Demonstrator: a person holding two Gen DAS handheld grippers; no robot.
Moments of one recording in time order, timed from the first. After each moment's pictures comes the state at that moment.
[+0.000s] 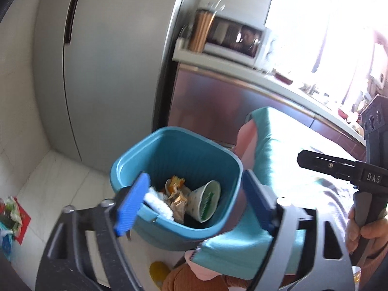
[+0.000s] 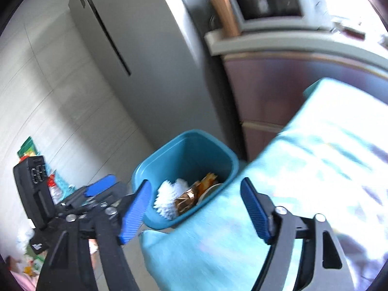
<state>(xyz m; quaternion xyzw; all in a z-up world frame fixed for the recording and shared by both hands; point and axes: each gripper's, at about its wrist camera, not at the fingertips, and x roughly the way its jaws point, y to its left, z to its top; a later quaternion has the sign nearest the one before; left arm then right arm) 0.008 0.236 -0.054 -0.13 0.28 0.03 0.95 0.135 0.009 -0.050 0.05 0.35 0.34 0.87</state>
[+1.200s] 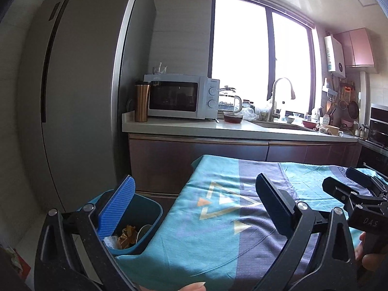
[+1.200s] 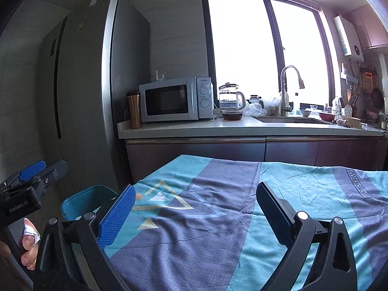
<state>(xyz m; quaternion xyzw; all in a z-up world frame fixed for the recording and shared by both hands) -0.064 0.064 0.026 -0.03 0.11 -0.02 0.99 -0.016 -0.159 -0.016 0.02 0.12 0.07 0.99</state>
